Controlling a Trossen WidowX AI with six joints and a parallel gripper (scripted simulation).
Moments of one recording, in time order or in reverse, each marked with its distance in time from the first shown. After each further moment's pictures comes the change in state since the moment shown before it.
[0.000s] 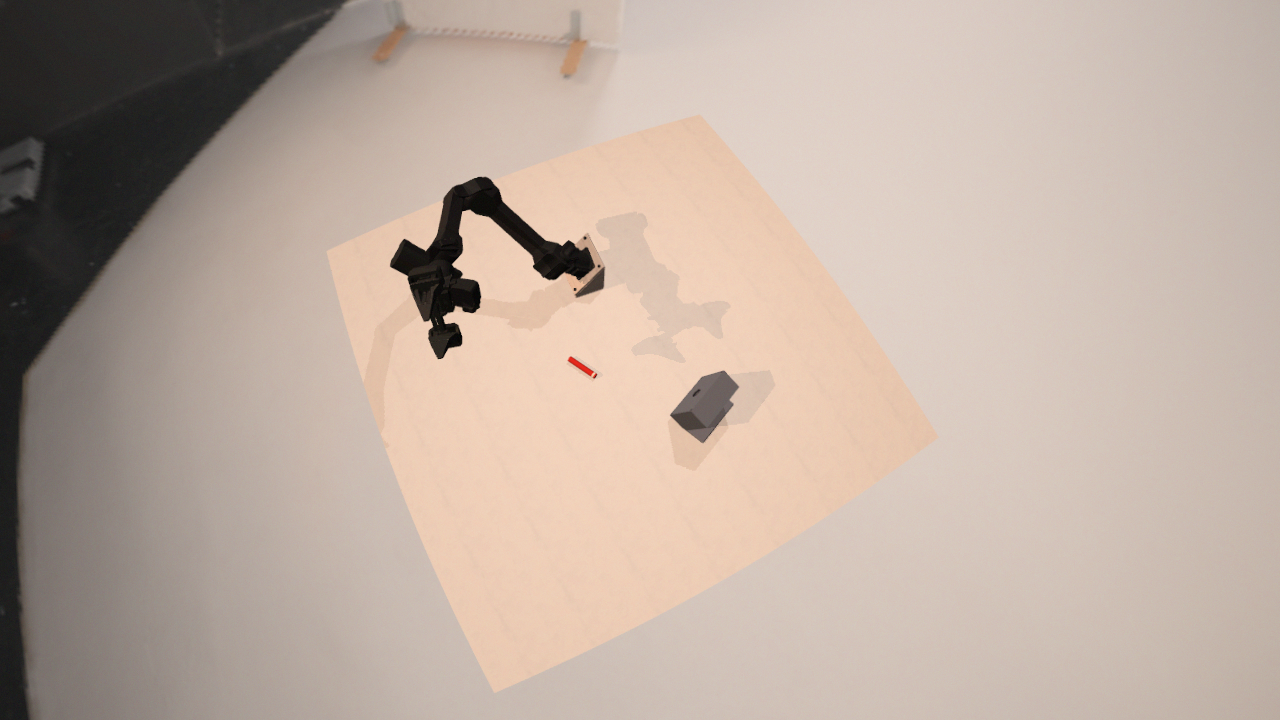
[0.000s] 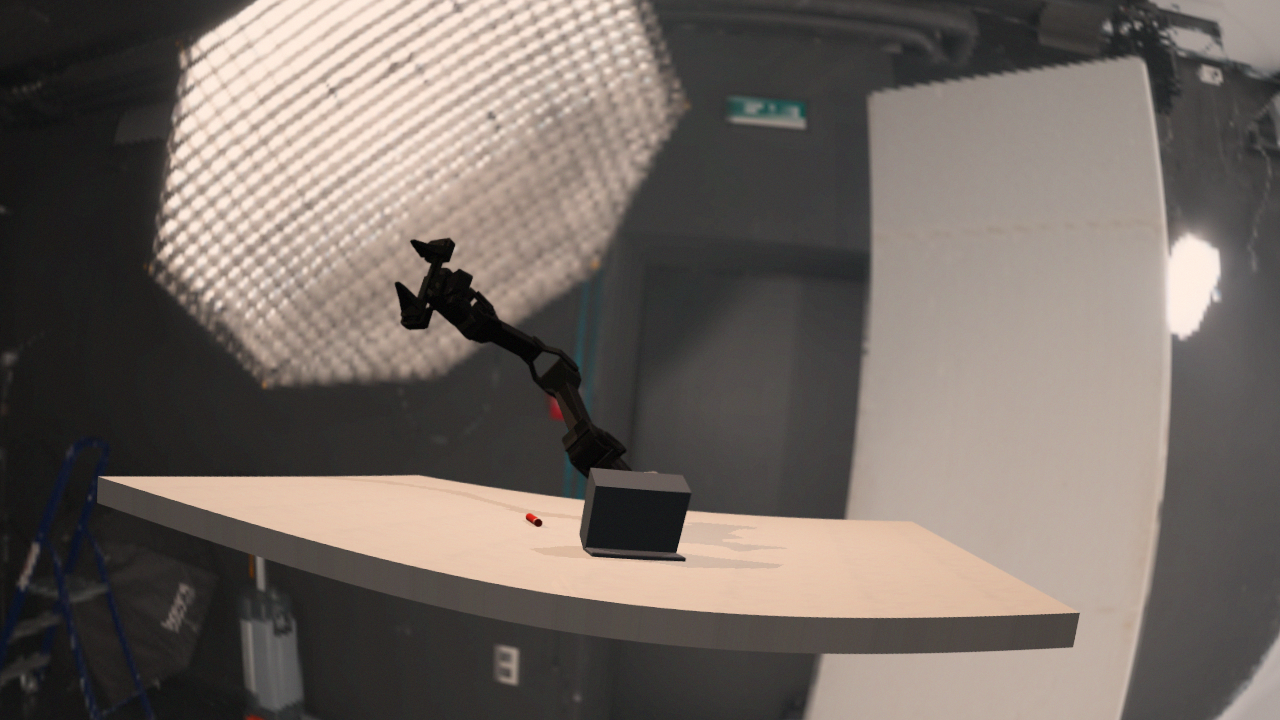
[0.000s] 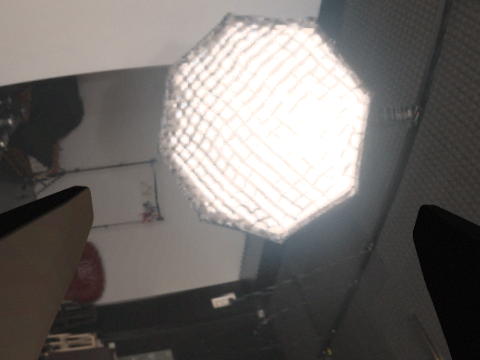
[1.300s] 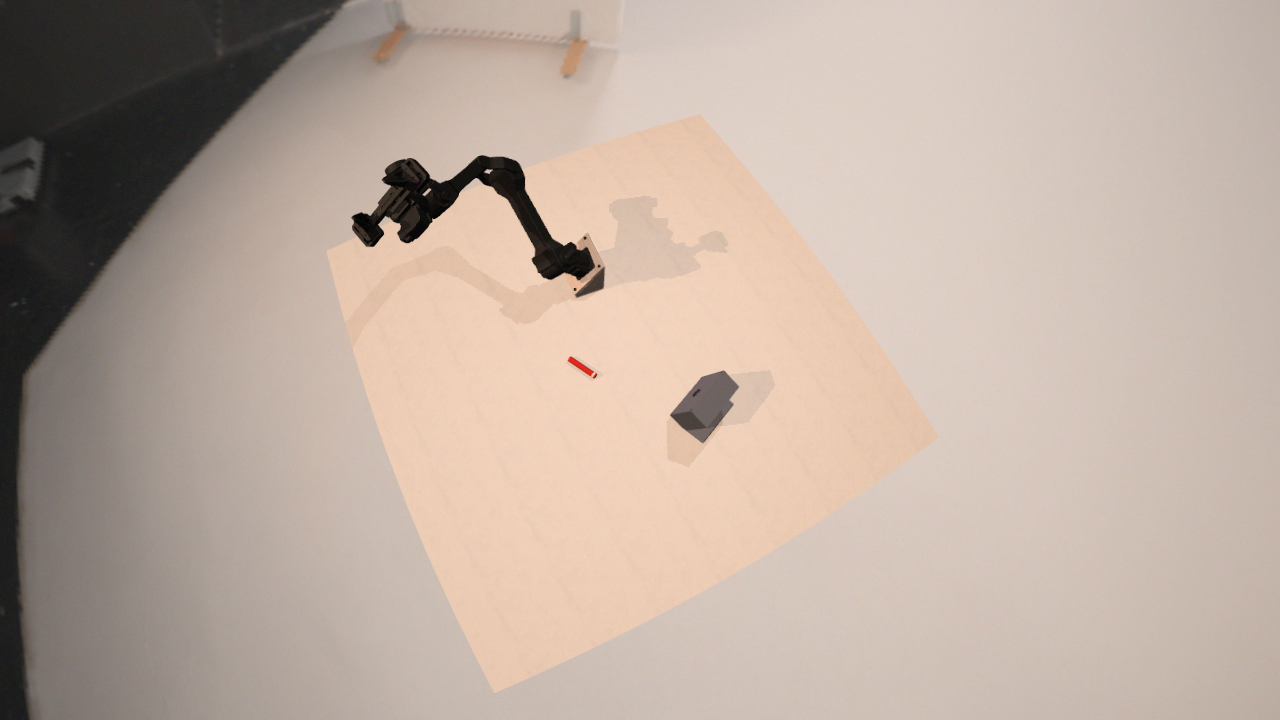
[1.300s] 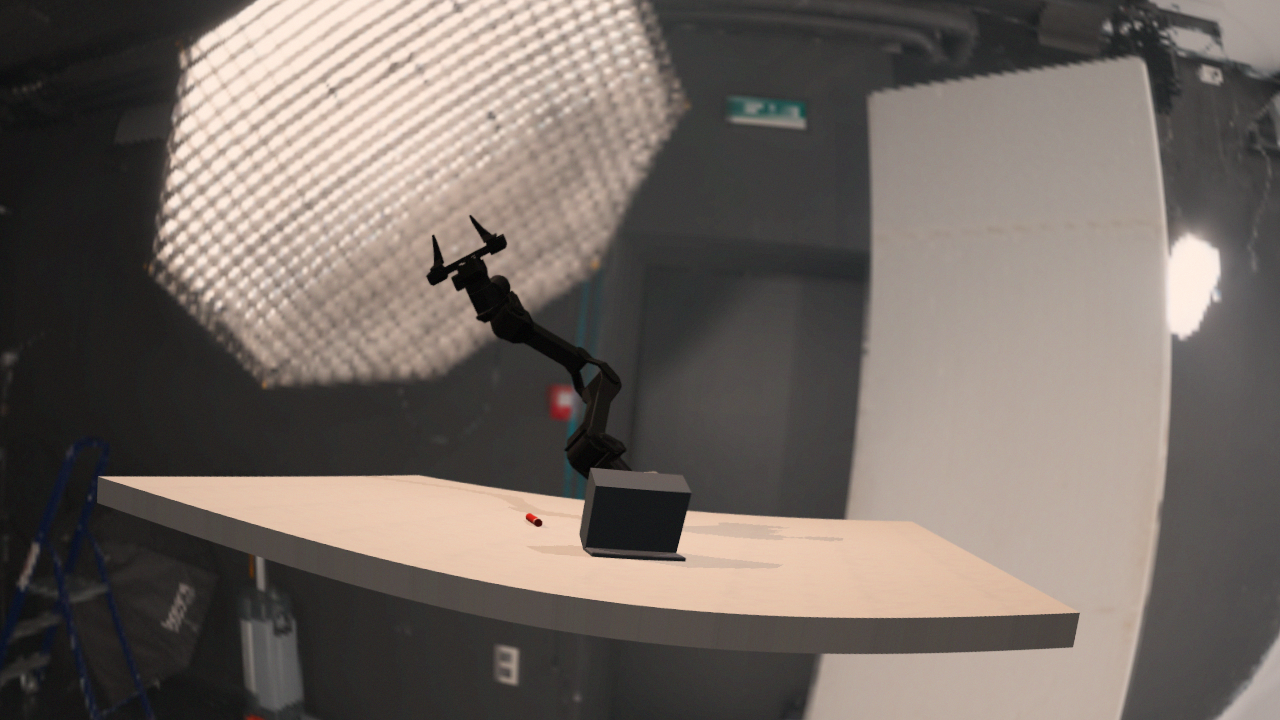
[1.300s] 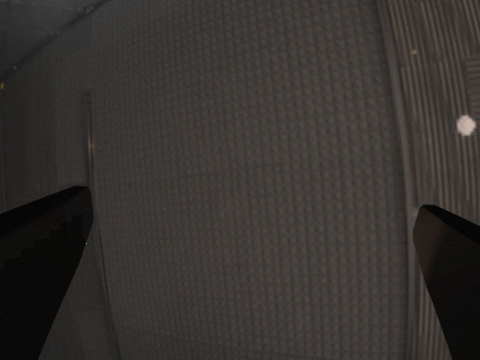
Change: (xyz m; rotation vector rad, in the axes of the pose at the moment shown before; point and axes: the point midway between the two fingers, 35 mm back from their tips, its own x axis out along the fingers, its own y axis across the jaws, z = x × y) arm -0.167 -0.185 -0.081 -0.839 0.521 -0.494
